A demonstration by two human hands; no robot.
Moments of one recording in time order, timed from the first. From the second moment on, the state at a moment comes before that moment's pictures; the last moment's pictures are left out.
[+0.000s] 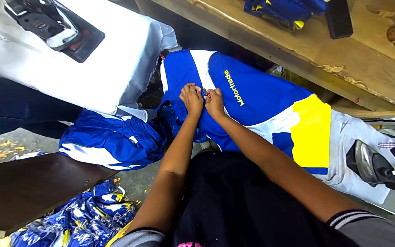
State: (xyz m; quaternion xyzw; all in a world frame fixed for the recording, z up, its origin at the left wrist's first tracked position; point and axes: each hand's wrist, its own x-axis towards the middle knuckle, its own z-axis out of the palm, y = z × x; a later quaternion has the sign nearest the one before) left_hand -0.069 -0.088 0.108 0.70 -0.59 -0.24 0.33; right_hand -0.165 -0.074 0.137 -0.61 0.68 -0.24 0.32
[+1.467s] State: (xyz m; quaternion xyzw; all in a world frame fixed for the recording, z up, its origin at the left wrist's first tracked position) left_hand -0.069 -0.088 0.106 0.70 -0.59 -0.24 0.33; right_hand -0.168 -0.072 0.132 -0.61 0.69 -0.25 0.31
